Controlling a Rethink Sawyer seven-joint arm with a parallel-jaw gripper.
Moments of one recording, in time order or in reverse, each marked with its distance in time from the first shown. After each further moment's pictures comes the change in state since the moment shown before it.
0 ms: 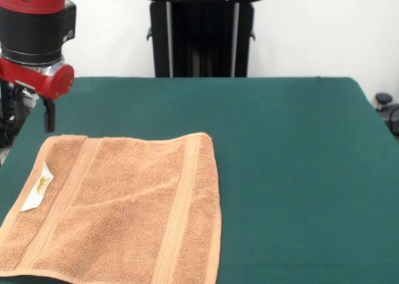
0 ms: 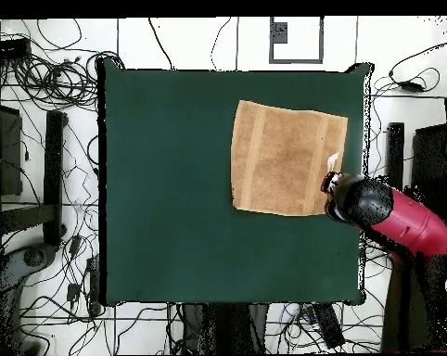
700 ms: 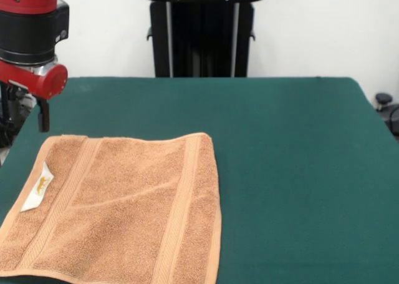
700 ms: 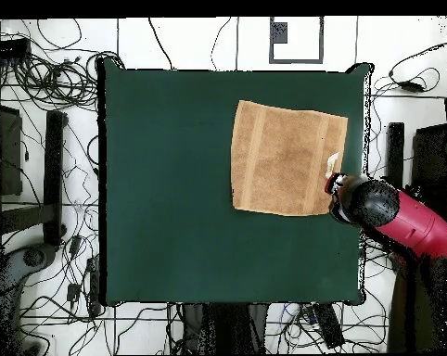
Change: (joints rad) arm -0.019 0.000 0.010 0.000 -0.006 0.000 0.000
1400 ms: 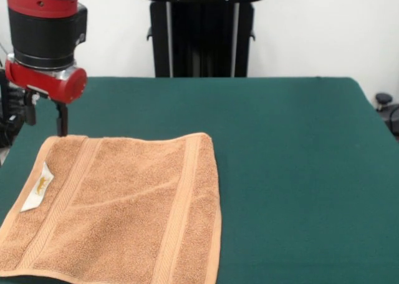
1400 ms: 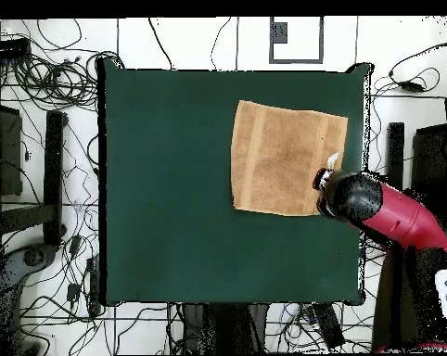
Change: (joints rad) arm 0.051 0.002 0.000 -0.001 -0.004 0.000 0.000
